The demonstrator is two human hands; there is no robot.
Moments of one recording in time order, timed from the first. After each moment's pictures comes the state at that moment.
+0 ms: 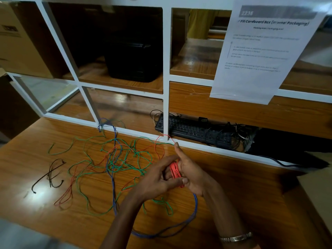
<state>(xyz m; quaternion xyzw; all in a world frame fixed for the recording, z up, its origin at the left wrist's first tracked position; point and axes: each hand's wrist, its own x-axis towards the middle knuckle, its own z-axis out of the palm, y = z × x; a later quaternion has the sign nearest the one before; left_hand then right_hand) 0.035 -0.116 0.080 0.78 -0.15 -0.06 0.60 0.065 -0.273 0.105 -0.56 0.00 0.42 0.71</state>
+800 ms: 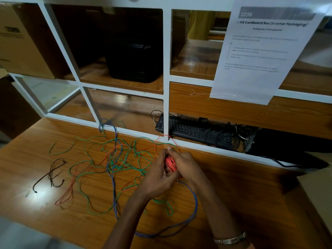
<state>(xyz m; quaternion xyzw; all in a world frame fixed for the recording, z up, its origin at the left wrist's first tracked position) 0.040 -0.129 0.070 0.80 -0.13 0.03 0.58 0.076 -0.252 0.102 -0.76 0.07 0.20 0.62</state>
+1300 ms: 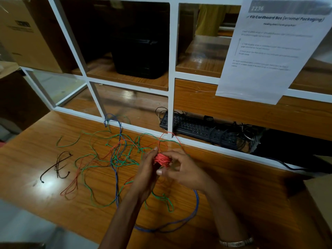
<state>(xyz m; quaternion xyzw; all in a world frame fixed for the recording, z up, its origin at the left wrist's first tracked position) 0.042 -0.116 0.063 0.48 0.18 -0.04 0.86 0.070 -0.273 0.084 -0.80 -0.21 0.18 0.53</state>
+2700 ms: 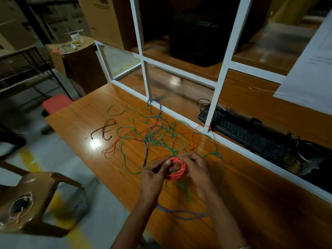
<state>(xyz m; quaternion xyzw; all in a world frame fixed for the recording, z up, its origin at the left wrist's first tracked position) -0.044 -0.109 0.022 0.59 0.28 0.20 0.73 0.047 -0.229 0.042 -0.67 -0.04 0.24 0.70</state>
